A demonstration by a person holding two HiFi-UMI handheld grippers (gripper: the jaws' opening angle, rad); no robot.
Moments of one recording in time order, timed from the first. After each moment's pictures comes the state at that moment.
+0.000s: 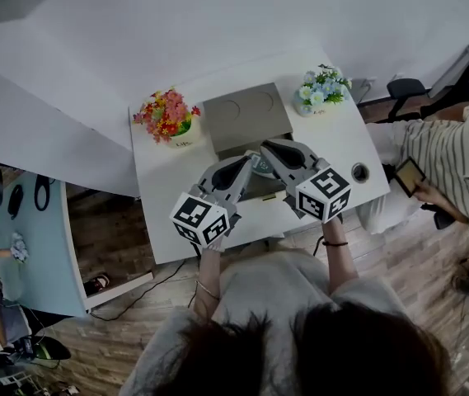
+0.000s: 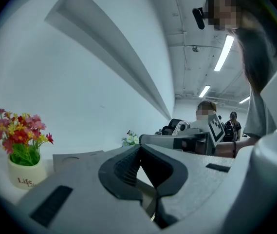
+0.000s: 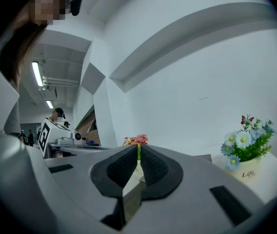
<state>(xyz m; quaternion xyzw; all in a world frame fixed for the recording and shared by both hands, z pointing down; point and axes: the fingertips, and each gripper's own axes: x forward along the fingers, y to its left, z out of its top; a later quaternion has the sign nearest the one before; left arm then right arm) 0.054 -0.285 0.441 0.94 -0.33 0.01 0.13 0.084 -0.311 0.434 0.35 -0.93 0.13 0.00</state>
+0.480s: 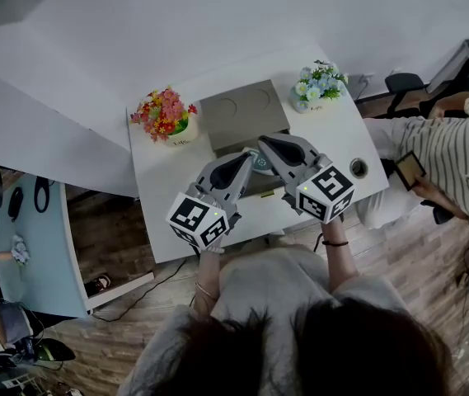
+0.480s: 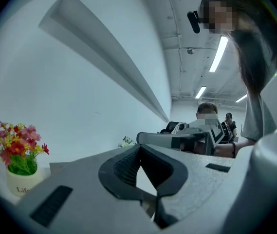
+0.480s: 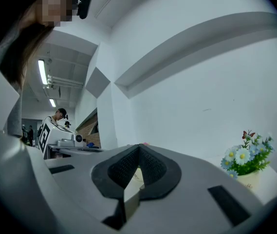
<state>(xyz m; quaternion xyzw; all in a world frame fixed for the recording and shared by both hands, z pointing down) 0.064 -0.277 0.417 0.94 -0.32 0.00 0.11 0.087 -0.303 0.404 0.35 -0.93 0.10 -0.02</state>
